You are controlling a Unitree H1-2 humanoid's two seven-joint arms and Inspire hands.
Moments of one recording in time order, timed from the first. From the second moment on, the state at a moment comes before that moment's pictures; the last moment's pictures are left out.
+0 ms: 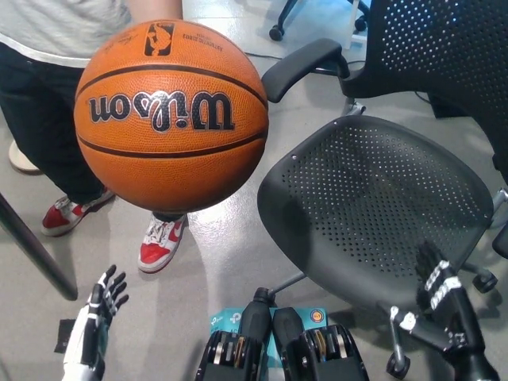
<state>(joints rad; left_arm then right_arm) -0.03 0.15 0.09 0.34 -0.10 -0.31 -0.09 -0.04 -0.10 -0.02 0.22 0.22 -0.34 0.14</state>
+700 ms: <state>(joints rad) -0.17 0.20 0.21 -0.15 -0.19 -0.09 -0.09 -0.37 -0.04 -0.01 -0.09 0.53 -0.01 0.17</state>
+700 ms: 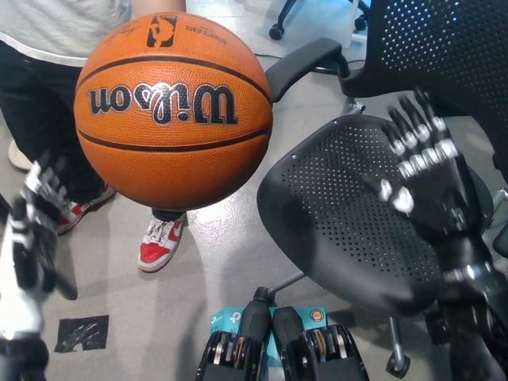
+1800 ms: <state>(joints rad) -0.31 0.22 0.21 -0.21 -0.20 0.07 -0.06 -0.61 0.07 -0.01 0.21 0.52 0.05 0.22</state>
